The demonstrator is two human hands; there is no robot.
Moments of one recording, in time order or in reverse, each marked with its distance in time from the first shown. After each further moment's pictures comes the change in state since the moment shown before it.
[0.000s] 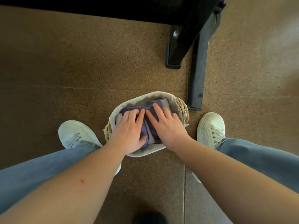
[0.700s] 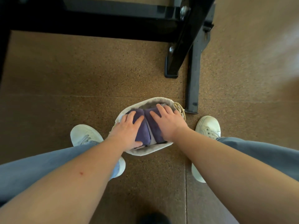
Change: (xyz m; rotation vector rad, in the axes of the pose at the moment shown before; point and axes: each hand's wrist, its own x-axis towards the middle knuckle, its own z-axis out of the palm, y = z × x) left_hand -0.016 0.001 -0.056 0.015 -0.298 -0.051; right_hand -0.010 0.000 -0.047 -0.037 -0.083 0.055
